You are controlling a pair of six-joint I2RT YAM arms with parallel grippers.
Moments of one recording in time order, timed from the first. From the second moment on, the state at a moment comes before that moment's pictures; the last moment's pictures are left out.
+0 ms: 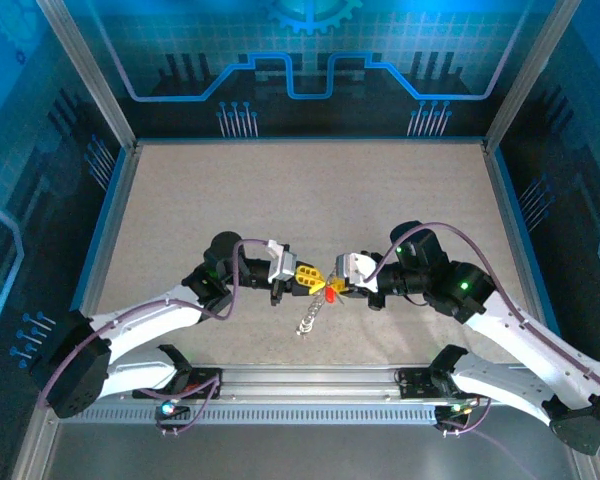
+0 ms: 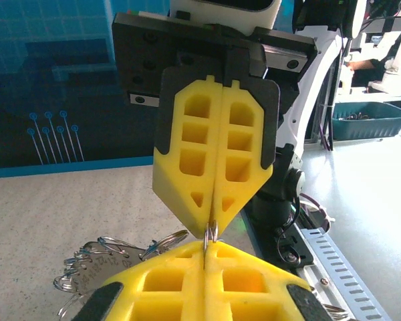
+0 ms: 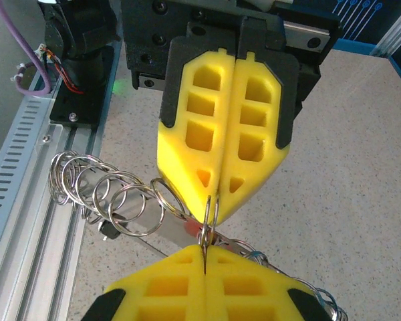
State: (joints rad) left arm -0.68 1.18 0.56 0.61 0.93 0.07; right arm 0.74 0.89 0.91 -0.65 -0.51 -0.59
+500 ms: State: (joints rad) left arm -0.68 1.19 0.55 0.66 0.93 0.04; right arm 0.73 0.89 0.91 -0.65 -0.51 -0.59
